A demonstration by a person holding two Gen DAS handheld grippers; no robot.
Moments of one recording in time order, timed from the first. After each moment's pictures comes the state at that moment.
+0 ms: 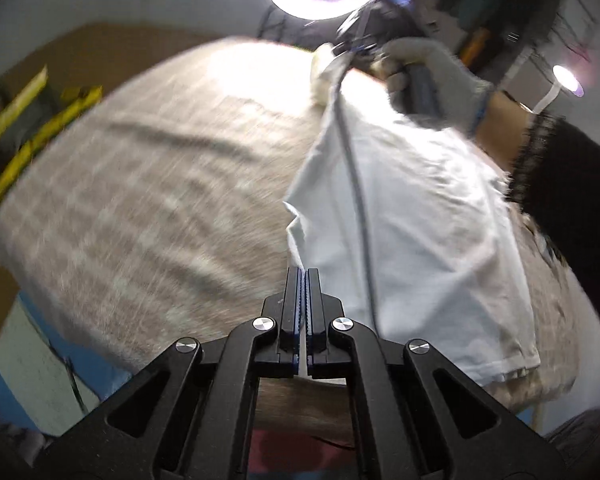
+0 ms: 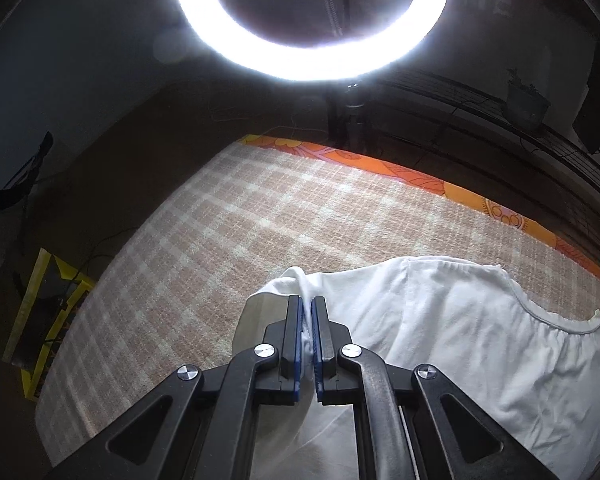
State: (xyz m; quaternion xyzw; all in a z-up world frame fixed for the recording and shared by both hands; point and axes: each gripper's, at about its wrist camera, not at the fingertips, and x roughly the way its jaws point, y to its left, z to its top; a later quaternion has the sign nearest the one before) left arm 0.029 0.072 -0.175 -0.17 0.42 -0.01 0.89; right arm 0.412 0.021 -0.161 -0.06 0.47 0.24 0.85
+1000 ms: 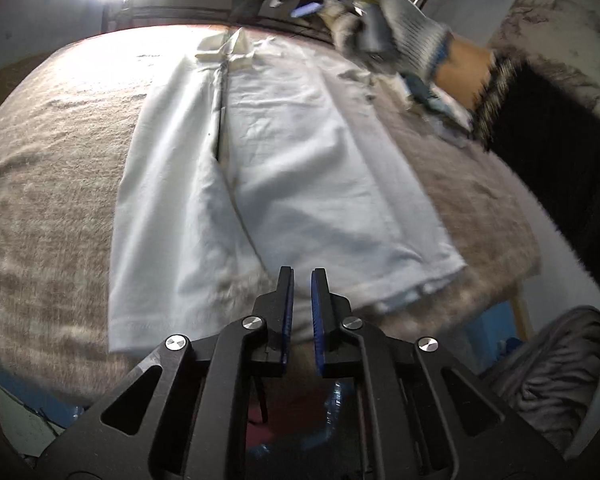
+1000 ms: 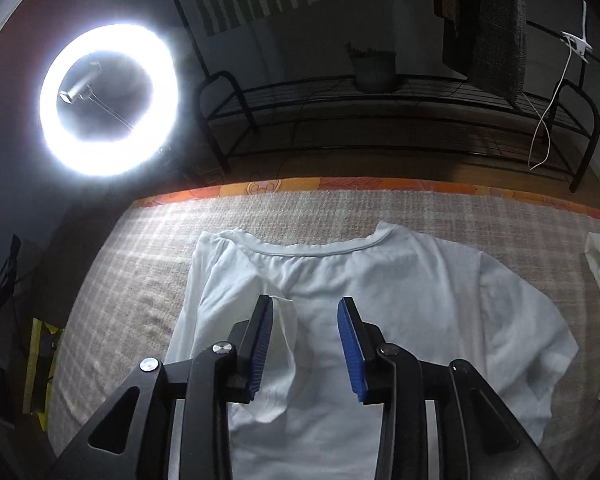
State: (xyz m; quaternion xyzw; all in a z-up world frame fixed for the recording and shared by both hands) left arm 0.022 -0.068 -0.170 -0.09 0.47 -0.23 0.85; right arm 0.379 -0.245 -0.122 0.08 0.46 0.12 0.88
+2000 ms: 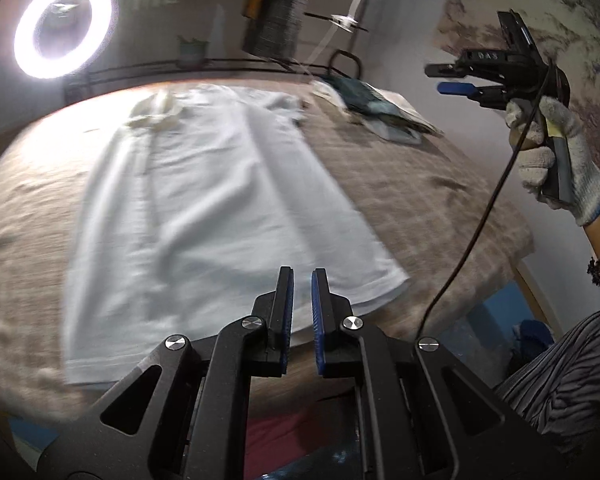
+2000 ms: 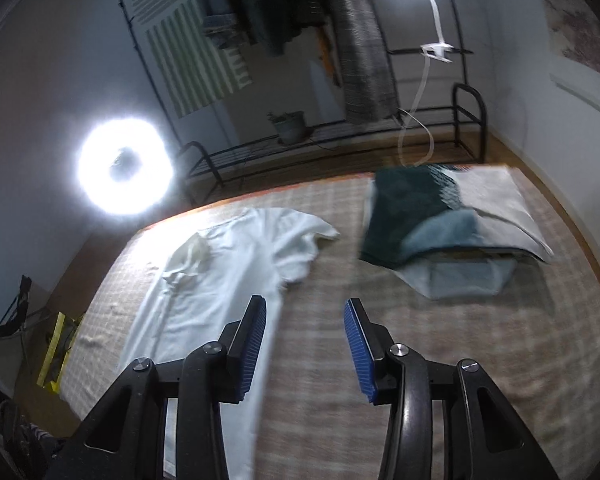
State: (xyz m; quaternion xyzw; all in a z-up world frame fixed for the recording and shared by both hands) left arm 0.003 -0.162 -0.146 0.00 0.40 -0.27 0.87; right arm 0.105 -0.491 -0.048 0.13 0.38 0.06 0.91
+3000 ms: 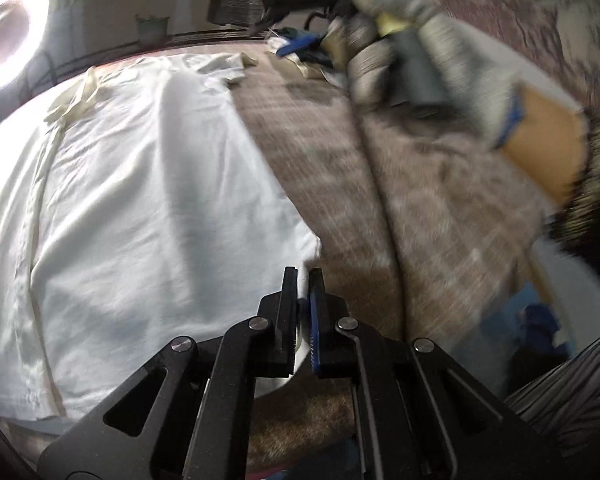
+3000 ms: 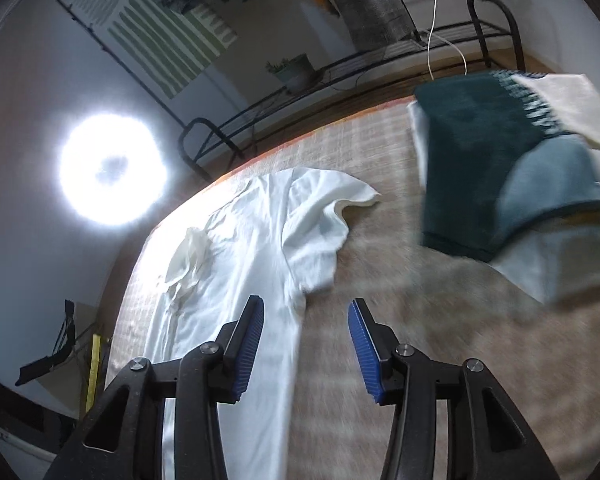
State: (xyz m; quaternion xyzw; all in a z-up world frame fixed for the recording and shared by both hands) left arm 0.034 -0.250 -0.186 0.02 0.44 -0.29 0.85; right arm 0.240 -0.474 -0.148 0.24 0.45 0.12 0.85
